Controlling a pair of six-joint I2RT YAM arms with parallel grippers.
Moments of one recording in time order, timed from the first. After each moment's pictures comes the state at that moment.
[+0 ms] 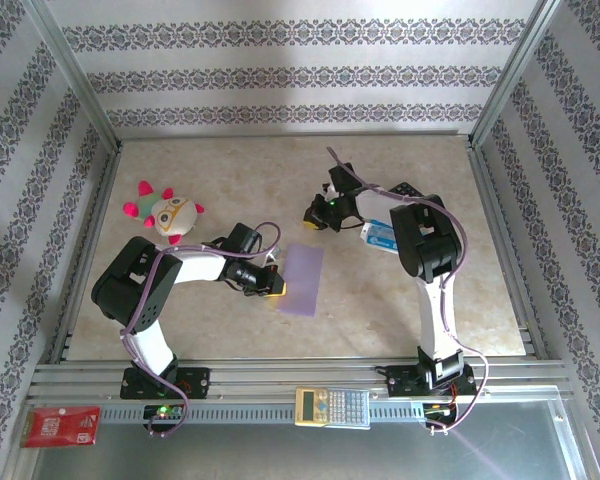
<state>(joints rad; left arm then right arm) -0.49 1.75 0.77 -0.18 0.70 -0.50 0.36 2.18 1.45 -0.30 -0.59 0.81</state>
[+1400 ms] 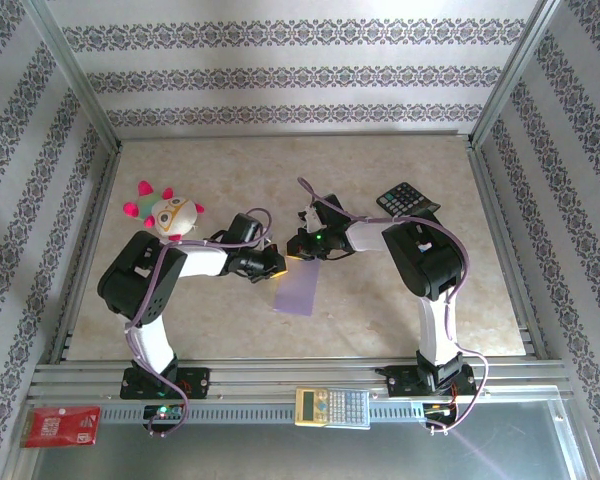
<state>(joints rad) -0.46 1.81 0.82 0.03 0.57 -0.85 0.53 2.05 1.12 -0.02 -0.68 0.68</state>
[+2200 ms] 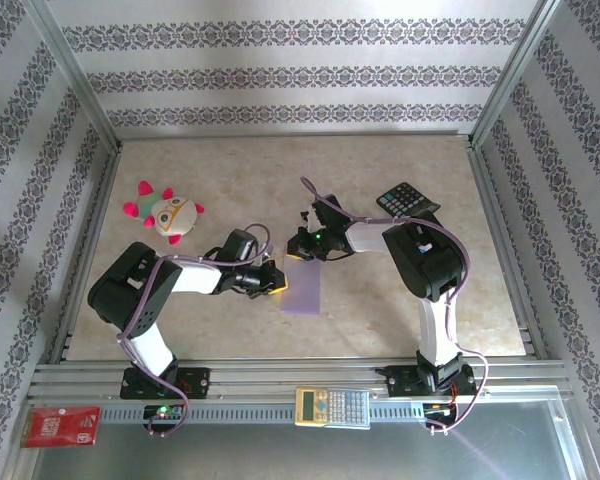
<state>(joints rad) -0.52 1.71 0.61 0.20 0.63 -0.89 0.53 2.04 1.11 -0.02 -0.62 0.78</state>
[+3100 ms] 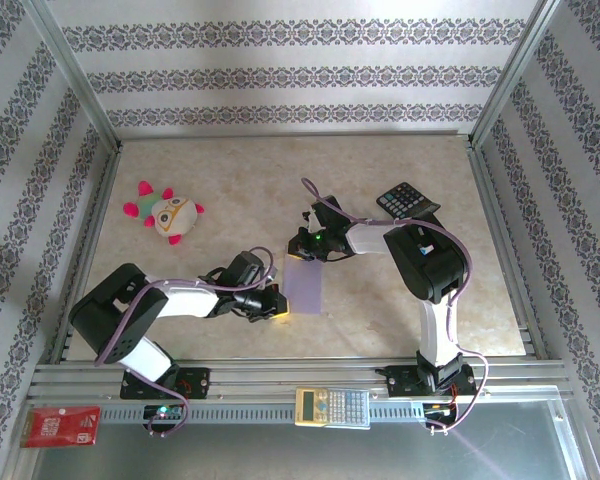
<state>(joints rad) -0.68 1.56 0.49 0.13 0.55 -0.98 0.54 2.02 1.10 -0.02 -0.57 0.81</state>
